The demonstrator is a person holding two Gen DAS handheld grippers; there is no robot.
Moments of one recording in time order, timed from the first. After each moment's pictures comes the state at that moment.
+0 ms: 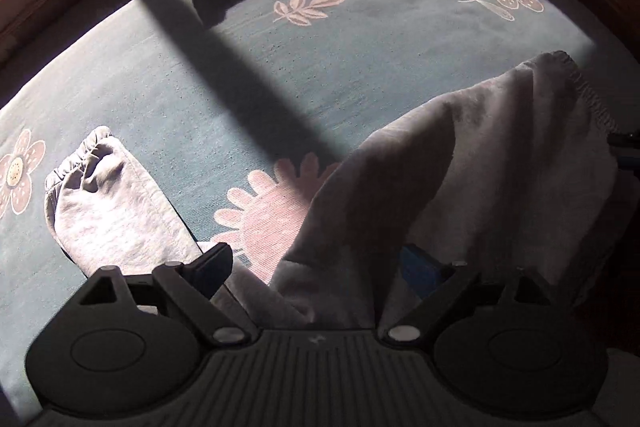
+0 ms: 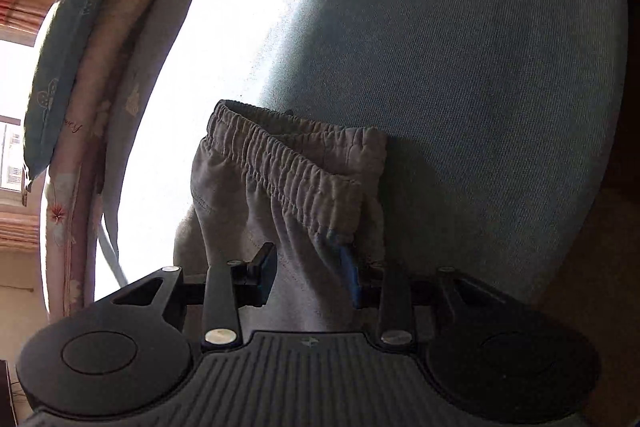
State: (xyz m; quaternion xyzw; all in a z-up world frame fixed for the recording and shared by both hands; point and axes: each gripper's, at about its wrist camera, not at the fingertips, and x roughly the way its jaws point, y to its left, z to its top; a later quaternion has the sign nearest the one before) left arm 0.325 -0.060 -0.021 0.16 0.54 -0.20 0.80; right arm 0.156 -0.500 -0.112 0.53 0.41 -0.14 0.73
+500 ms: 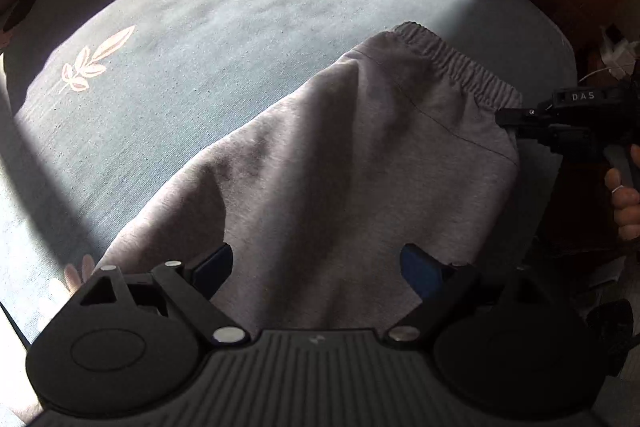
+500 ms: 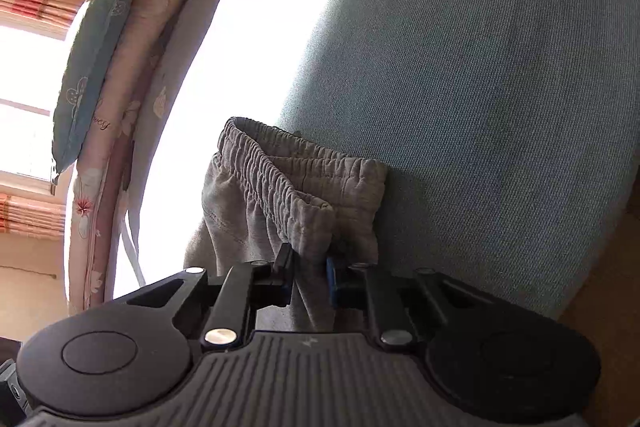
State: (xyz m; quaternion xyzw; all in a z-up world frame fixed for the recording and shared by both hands) left arm 0.326 -0.205 -0.044 0.18 0.55 -0.33 0.74; right arm 0.159 -0.521 -0.118 0.52 0.38 -0.10 0.76
